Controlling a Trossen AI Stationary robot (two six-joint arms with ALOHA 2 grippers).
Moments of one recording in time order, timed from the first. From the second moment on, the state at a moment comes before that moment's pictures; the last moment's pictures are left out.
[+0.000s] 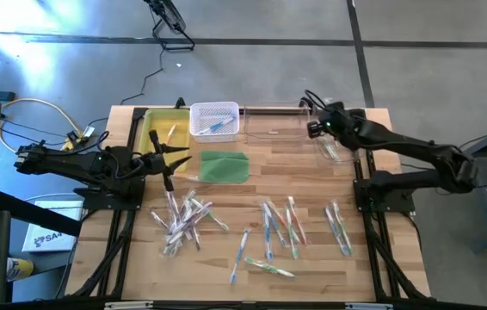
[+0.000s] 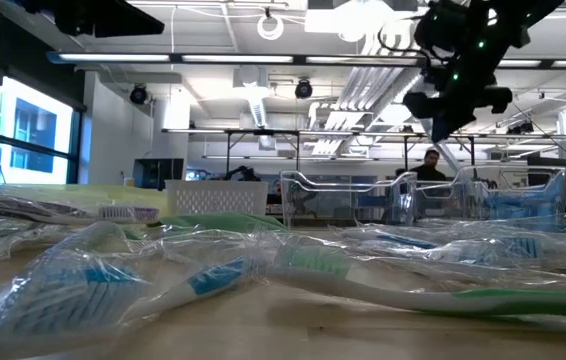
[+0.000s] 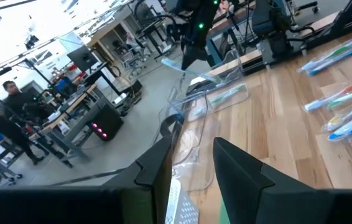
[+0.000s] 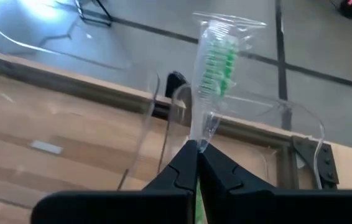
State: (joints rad) left arm -0.14 0.52 0.52 -0.05 -0.54 0.53; right arm -0.57 1.11 0.78 -0.52 0.65 0.49
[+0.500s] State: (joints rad) left arm -0.14 0.55 0.52 -0.05 -0.54 0.53; right arm -0.69 1.27 0.78 -0.55 0.55 0.50
